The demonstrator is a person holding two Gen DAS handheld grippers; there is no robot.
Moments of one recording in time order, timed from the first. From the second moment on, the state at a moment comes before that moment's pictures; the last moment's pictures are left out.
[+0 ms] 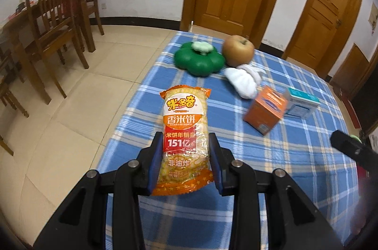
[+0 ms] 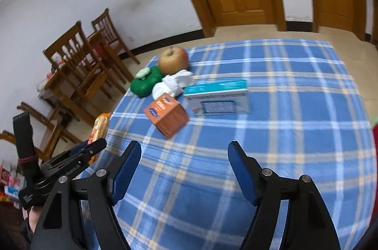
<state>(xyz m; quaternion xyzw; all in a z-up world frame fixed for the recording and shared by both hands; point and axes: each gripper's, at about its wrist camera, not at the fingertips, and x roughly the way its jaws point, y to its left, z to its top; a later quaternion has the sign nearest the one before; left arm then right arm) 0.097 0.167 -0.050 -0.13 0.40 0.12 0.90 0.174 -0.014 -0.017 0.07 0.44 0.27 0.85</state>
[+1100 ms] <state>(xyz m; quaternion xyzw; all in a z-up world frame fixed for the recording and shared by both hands) 0.097 0.182 -0.064 -0.15 0.41 0.11 0.89 0.222 0.086 -0.066 -0.06 0.44 0.31 0.84</state>
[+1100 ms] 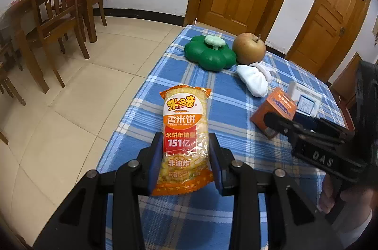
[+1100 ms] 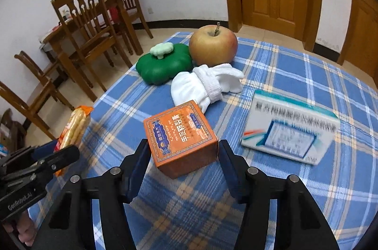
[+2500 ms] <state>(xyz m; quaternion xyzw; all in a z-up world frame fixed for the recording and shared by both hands) 0.100 0.004 -0.022 -0.09 0.42 -0.08 0.90 0.100 -0.171 -0.003 0.10 0.40 0.07 0.91</state>
